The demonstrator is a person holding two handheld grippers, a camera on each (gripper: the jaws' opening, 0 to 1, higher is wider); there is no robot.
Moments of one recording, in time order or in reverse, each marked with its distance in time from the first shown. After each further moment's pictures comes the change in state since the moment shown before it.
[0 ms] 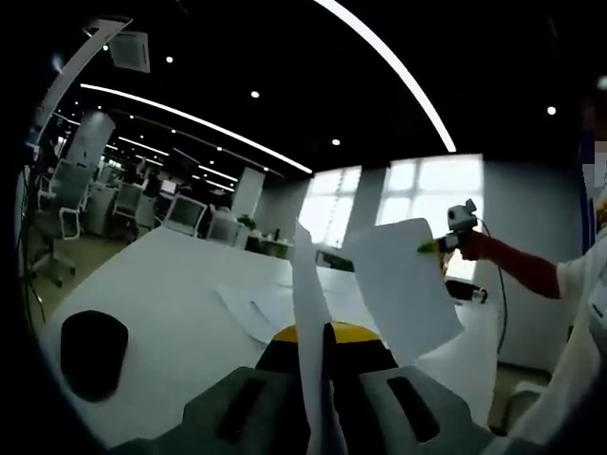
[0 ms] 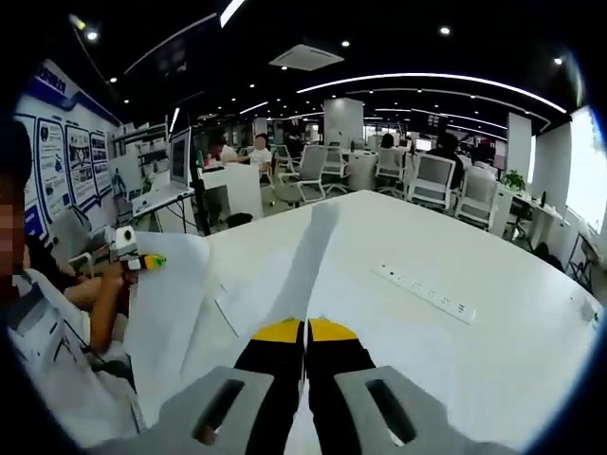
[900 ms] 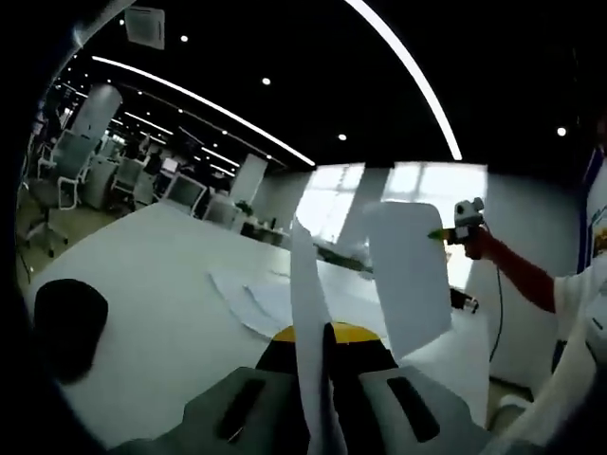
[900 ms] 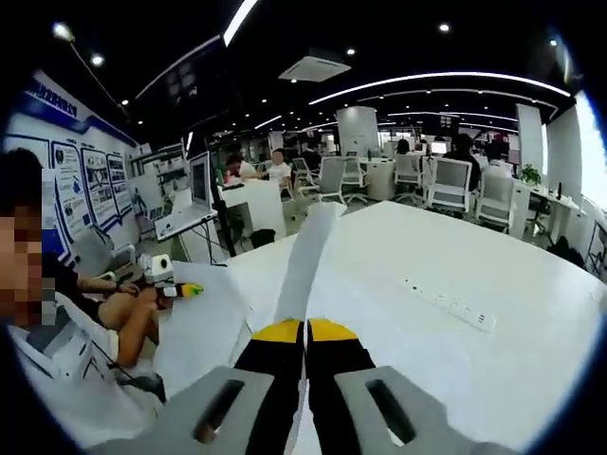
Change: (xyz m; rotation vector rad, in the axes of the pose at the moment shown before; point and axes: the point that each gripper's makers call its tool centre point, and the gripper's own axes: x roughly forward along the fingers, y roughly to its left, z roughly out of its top) left arm 0.019 0.006 -0.010 -0.100 0.035 -0.017; right arm -0.014 0.022 0.036 0.039 -0.057 0.131
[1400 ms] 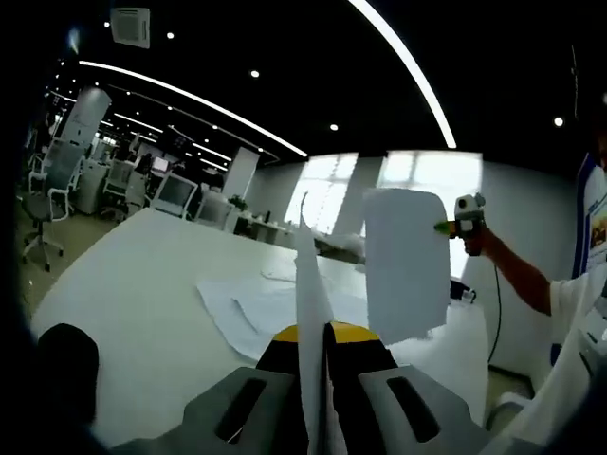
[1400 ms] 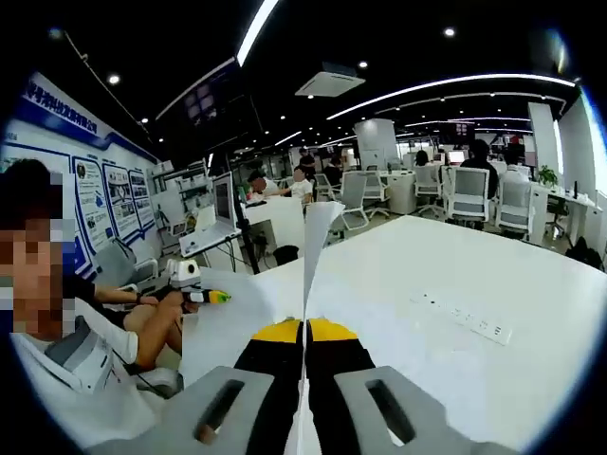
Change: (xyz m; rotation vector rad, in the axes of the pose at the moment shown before) left arm 0.024 -0.013 0.017 0.034 0.047 -0.026; right arm -0.014 0.012 0.014 0.017 -0.078 0.107
